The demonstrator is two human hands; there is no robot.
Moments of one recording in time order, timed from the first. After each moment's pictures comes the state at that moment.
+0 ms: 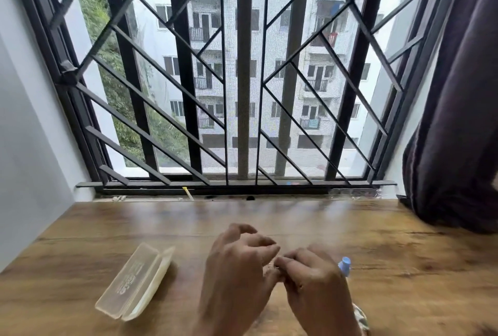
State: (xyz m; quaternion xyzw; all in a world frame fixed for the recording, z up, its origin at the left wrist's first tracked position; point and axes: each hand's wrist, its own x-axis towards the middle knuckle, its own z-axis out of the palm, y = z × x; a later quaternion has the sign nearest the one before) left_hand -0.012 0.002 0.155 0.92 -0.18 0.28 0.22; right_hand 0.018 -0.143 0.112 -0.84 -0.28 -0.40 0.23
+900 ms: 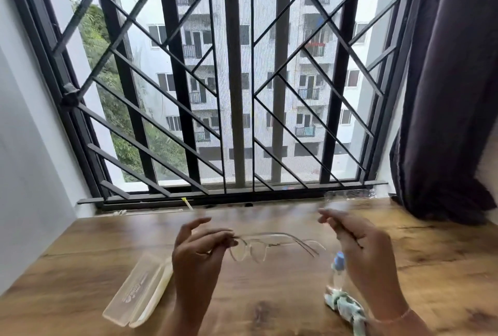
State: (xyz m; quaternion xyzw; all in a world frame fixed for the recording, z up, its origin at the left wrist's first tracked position) left_hand 0.016 0.047 0.114 0.78 -0.06 0.48 0.41; right_hand 0.018 -0.192 0.155 -0.78 -0.14 -0.34 0.51
